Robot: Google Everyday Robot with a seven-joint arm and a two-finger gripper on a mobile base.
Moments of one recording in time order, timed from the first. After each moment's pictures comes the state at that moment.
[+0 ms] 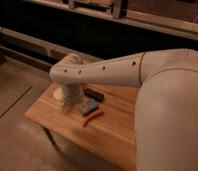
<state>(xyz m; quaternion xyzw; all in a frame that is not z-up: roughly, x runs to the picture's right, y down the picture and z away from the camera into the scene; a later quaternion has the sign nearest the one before) -0.109 0.103 0.703 -0.26 0.23 0.64 0.68</state>
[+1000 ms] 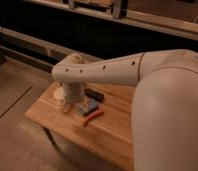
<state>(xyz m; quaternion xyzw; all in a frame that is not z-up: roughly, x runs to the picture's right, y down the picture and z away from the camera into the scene) -0.096 0.097 0.729 -0.25 0.26 0.68 0.64</state>
